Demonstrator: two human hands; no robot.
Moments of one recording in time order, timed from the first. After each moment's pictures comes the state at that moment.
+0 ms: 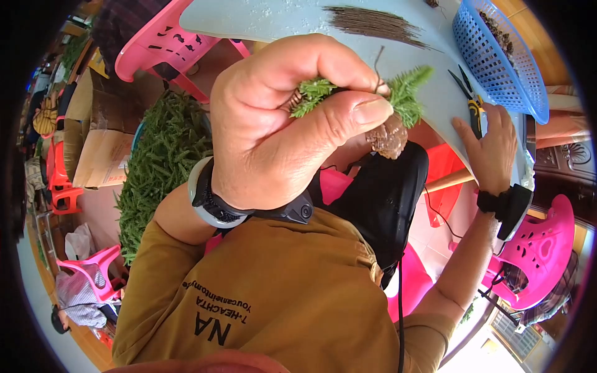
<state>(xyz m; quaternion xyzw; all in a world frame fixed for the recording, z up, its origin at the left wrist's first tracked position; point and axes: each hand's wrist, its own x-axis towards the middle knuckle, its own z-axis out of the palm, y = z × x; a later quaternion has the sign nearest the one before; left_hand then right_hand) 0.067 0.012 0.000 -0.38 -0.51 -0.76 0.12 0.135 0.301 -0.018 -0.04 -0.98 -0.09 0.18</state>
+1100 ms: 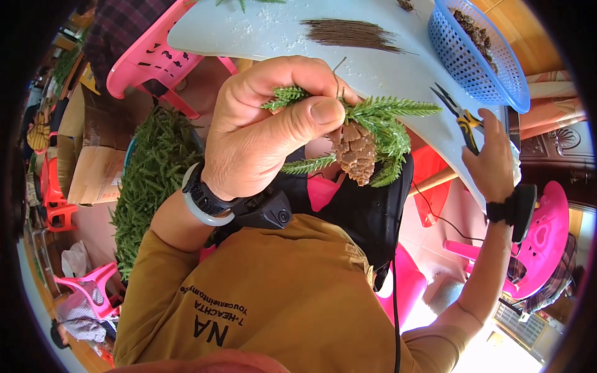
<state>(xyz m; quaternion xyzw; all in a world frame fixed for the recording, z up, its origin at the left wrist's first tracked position) 0.066 0.008 0.001 -0.37 -0.42 -0.82 -0.11 0.165 0.322 0.014 -0.08 -0.99 0.03 0.08</state>
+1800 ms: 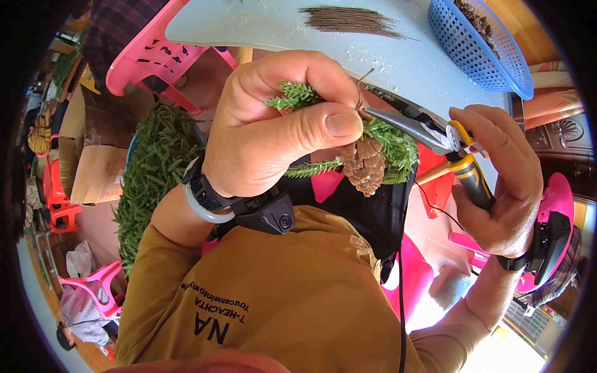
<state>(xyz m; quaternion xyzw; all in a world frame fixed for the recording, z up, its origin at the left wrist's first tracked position) 0.076 0.001 0.005 -0.36 -0.38 -0.81 -0.25 0.184 0.225 0.086 0.17 -0.96 0.22 0.08</state>
